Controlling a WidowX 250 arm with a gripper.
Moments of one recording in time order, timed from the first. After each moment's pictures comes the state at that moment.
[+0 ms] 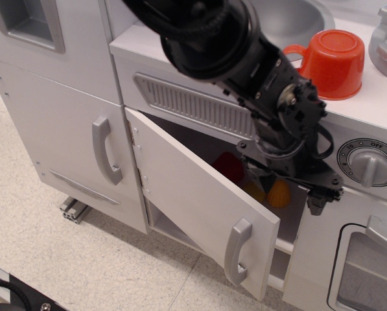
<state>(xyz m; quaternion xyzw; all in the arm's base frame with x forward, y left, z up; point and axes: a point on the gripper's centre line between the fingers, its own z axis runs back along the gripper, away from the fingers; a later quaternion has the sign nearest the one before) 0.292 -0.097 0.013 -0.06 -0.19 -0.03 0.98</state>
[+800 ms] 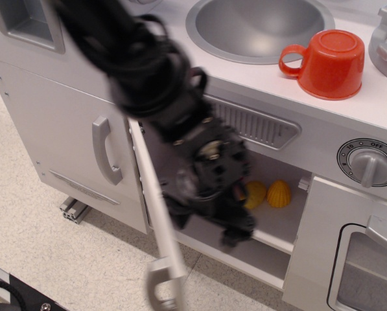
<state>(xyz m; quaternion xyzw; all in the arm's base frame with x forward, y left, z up) 0.223 -0.025 -0.018 0.03 -0.11 0.03 0.99</state>
